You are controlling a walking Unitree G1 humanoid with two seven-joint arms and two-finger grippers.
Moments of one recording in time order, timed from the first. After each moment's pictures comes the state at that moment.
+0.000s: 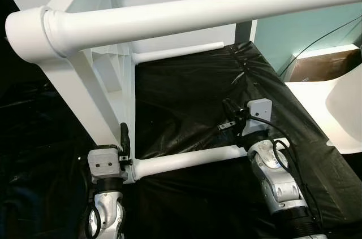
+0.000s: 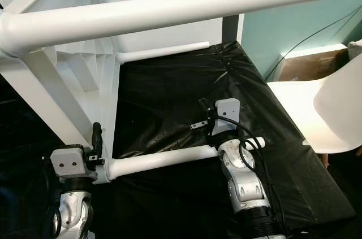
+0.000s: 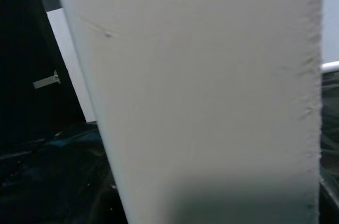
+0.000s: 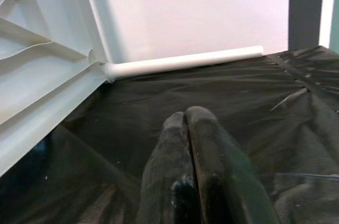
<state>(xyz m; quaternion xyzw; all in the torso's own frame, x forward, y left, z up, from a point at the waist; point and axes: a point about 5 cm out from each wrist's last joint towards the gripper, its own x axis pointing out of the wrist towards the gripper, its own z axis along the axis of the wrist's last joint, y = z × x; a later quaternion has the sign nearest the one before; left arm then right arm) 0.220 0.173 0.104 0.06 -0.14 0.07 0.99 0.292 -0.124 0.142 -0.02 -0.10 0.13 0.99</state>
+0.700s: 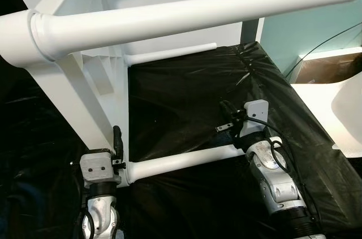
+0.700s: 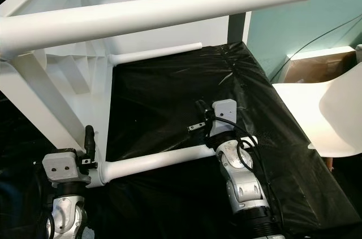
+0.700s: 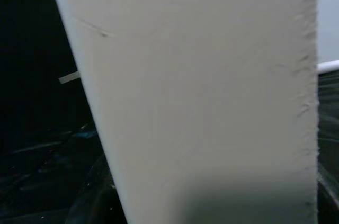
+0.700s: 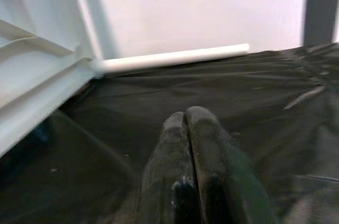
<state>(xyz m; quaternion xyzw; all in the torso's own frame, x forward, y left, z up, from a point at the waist) 0.209 0.187 0.101 0.07 -0.13 0.09 0.98 0.293 -0.121 0.139 -0.03 -0.09 0.13 0.99</state>
